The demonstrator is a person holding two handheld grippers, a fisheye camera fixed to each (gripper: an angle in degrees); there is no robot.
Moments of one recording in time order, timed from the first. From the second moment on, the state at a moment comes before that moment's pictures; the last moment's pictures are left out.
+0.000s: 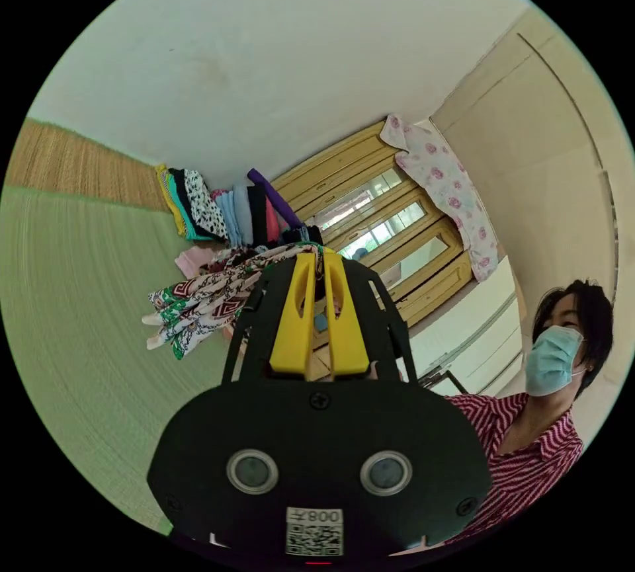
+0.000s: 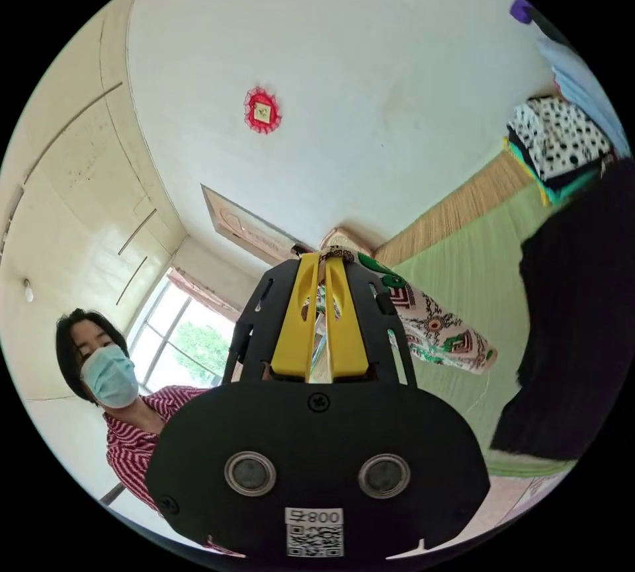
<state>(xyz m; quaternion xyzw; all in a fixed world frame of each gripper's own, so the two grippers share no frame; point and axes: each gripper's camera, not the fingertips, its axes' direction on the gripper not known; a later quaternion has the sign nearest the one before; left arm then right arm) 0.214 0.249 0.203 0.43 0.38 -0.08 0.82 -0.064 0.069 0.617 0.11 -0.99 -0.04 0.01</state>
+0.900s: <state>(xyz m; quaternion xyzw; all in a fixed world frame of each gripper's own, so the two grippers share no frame) 0.386 -0.198 0.388 0.15 0.38 0.00 0.91 -0.360 0.118 1.008 -0.09 -0.98 0.13 0.13</state>
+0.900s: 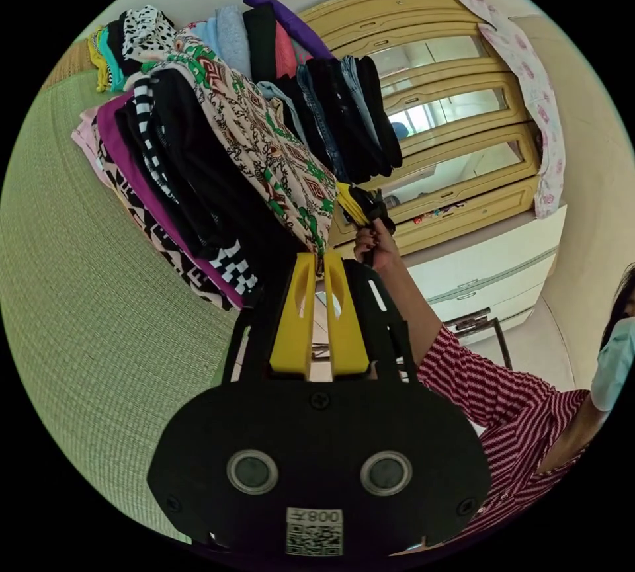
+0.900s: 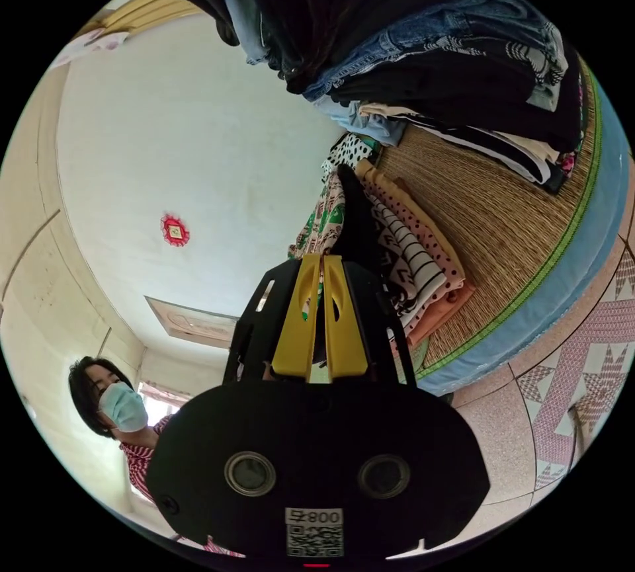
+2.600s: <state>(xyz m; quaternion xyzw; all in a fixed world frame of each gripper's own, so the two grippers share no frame) 0.171 -0.008 0.380 0.04 0.07 -0.12 0.99 -0.154 0.228 0.549 0.24 -0.92 0.02 0.31</state>
